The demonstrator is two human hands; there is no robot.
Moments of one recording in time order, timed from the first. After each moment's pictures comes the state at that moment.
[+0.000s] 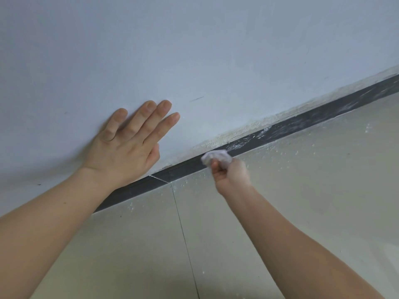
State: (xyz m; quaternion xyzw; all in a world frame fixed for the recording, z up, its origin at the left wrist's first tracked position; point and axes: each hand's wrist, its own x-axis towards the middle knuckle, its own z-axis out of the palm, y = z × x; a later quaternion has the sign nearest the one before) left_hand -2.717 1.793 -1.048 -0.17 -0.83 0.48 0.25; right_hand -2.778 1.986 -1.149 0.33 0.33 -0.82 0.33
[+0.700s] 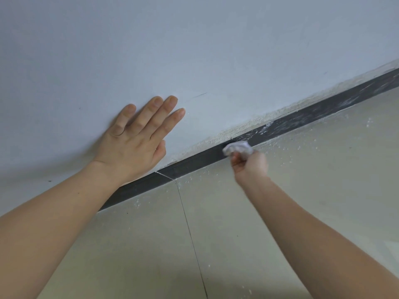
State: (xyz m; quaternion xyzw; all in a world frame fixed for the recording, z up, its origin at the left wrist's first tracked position) left_hand -2.715 1.797 -1.045 -0.17 -0.84 0.46 0.24; right_hand -2.791 2.008 -1.167 0.30 0.40 -0.82 0.27
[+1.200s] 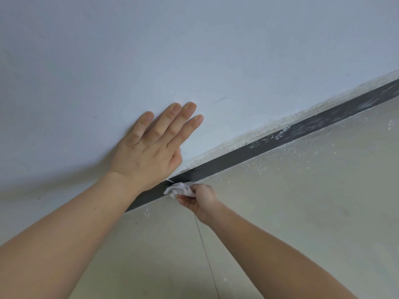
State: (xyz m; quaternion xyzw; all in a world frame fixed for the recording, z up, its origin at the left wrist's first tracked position) left_hand -2.716 1.796 -1.050 -0.17 -0.83 0.46 0.25; right_hand -2.711 1.909 -1.179 0.29 0.40 -0.70 0.52
